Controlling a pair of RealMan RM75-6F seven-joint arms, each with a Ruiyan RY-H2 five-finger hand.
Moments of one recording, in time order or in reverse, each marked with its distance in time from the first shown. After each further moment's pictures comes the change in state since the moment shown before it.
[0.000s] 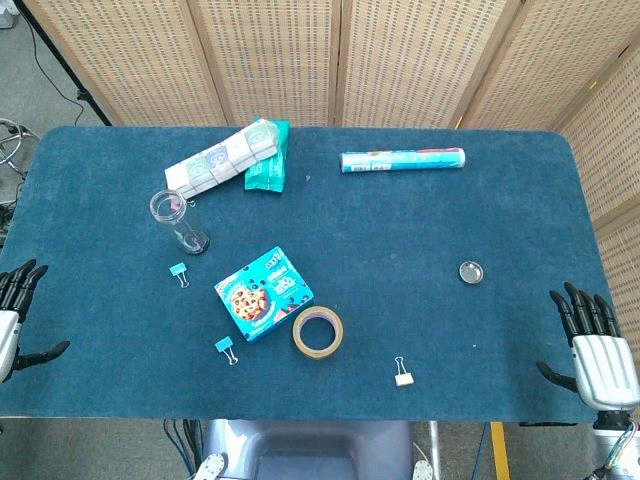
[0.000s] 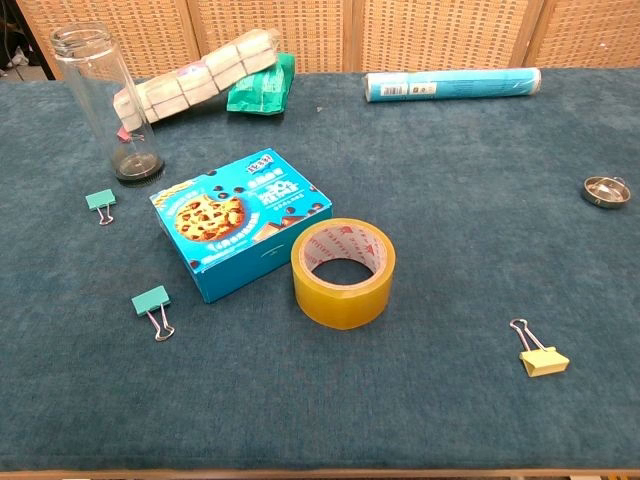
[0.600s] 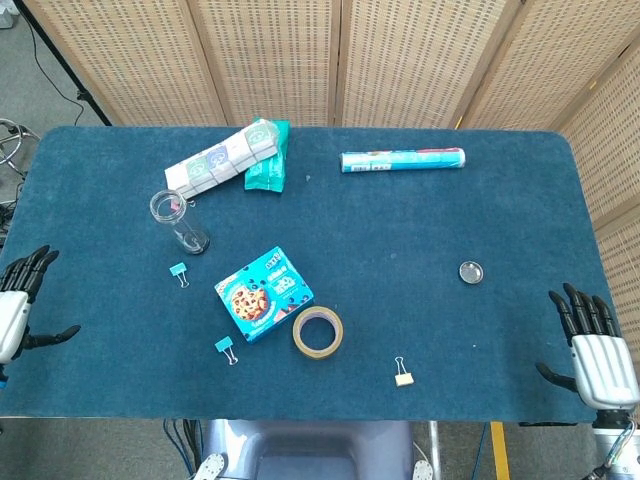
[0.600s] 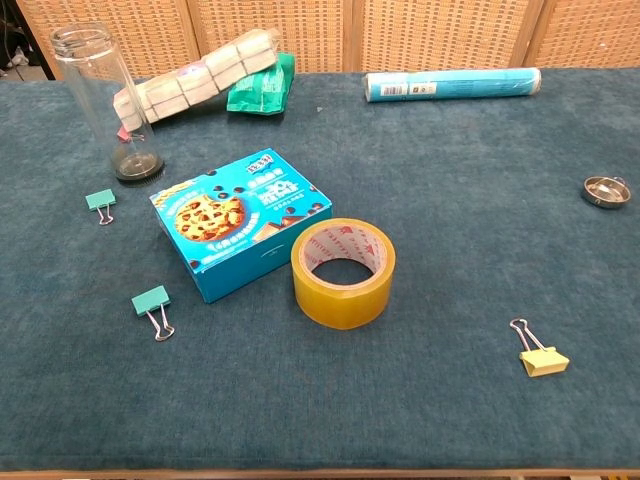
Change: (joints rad) left arm -0.093 -0.056 -0.040 0.162 -0.023 -0.130 -0.251; right arm 0.006 0.004 -0.001 -0.002 0.016 -0.027 0.015
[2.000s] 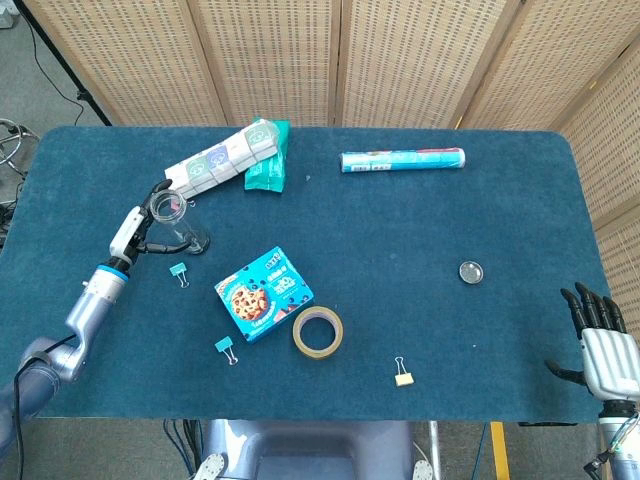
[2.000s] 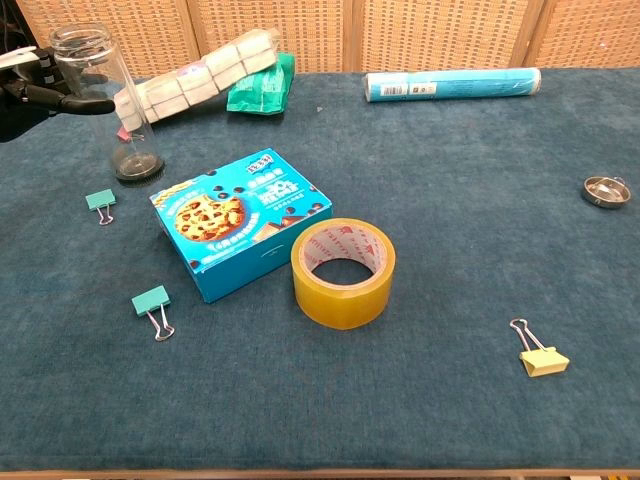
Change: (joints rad) left arm -0.529 -0.628 -0.020 1.002 0.080 -0.344 -1.321; right arm 0.022 0.001 0.024 0.033 0.115 -0.087 0.038
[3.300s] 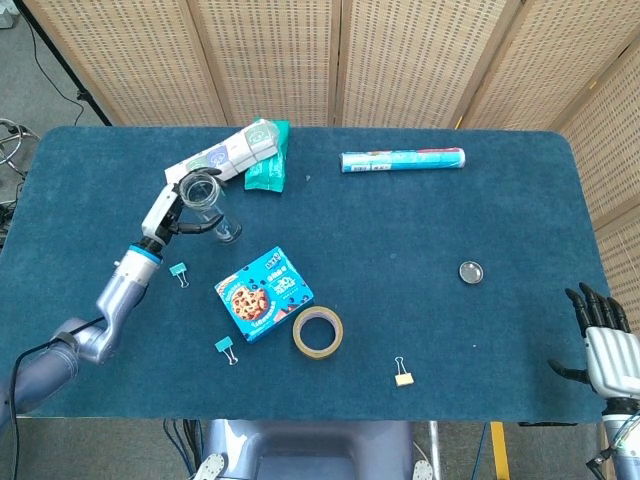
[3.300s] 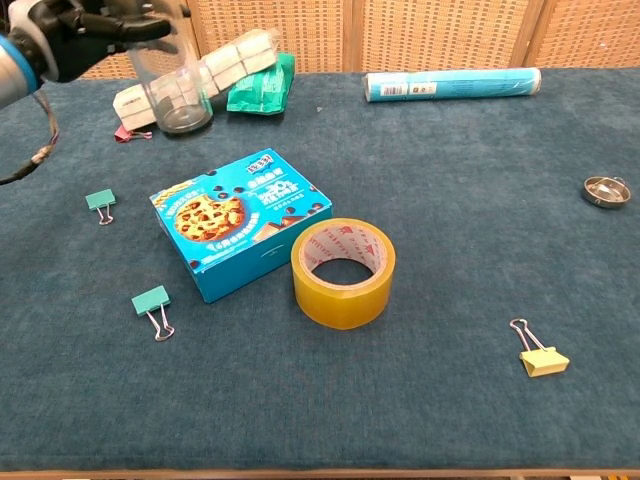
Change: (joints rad) left arm -0.119 0.084 -0.105 -0.290 -0.066 0.034 0.173; right arm 0.008 0.006 0.006 0.010 0.037 -0.035 0.020
